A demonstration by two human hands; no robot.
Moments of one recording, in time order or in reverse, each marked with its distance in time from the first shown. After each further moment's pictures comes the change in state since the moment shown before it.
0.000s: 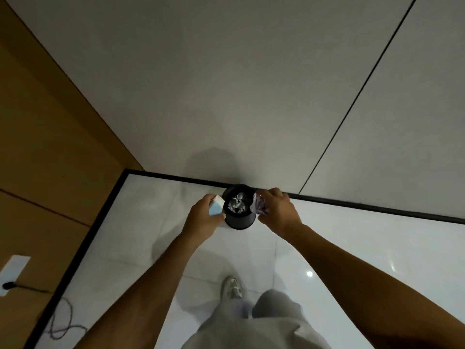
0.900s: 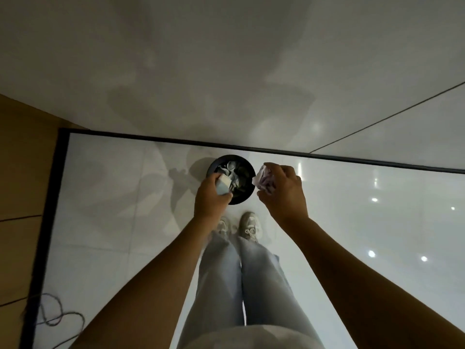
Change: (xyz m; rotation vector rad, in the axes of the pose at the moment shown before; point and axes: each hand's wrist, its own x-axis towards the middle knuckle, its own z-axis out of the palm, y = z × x) left_hand 0.346 -0.063 0.135 -0.016 -0.136 -0.260; right_hand 0.287 0.101 0.096 0.236 -0.012 0.372
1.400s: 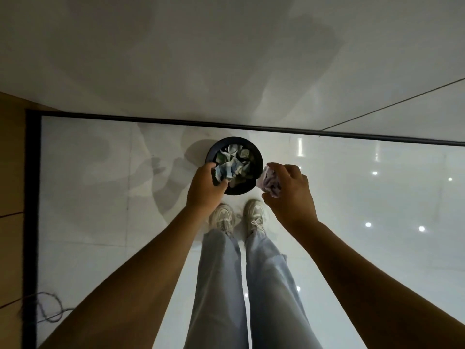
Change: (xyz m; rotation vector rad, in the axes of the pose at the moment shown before) left_hand 0.080 -0.060 0.019 0.198 -0.103 0.021; right_hand 0.031 0.036 0.073 -0.075 -0.084 0.057
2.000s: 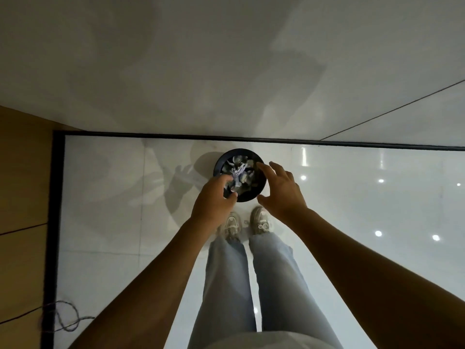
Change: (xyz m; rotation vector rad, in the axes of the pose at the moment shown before) left_hand -0.052 0.030 -0.045 0.092 -0.066 0.186; right_hand 0.003 -0.037 -0.018 -0.117 -0.170 -0.053
